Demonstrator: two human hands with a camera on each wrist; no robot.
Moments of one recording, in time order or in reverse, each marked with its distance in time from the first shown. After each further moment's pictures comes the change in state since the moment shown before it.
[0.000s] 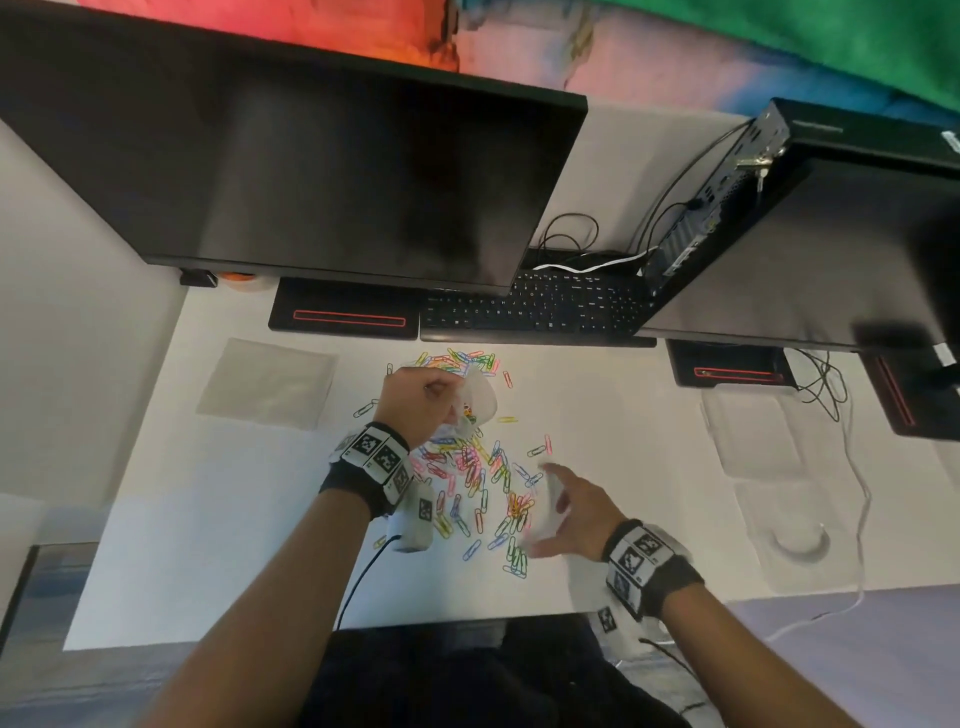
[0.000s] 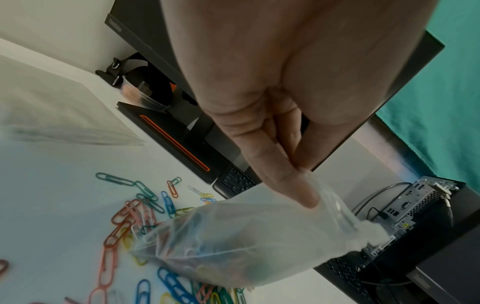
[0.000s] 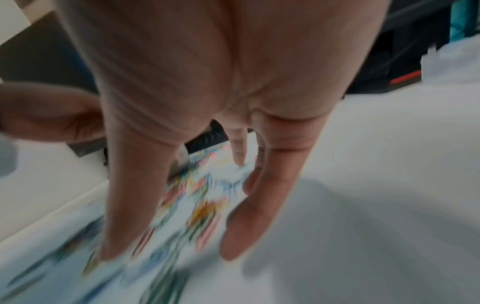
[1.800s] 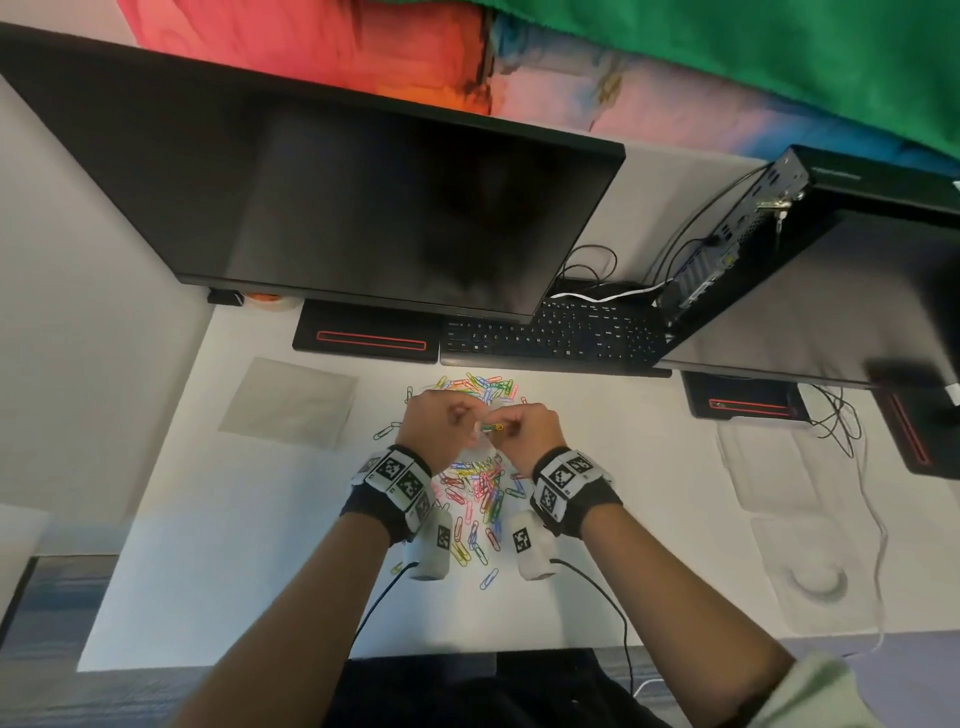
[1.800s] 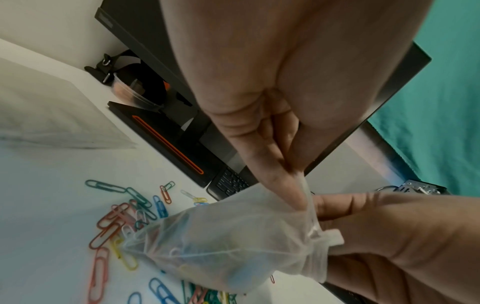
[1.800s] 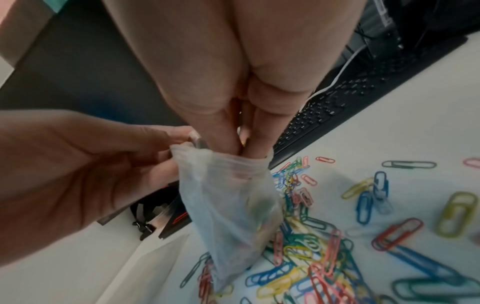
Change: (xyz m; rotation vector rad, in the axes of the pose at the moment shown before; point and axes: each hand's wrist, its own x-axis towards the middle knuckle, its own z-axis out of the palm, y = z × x) left_hand 0.002 -0.002 -0.009 0.115 -0.052 0.057; right_hand 0.066 -0.138 -0.023 0.233 0.450 -0.230
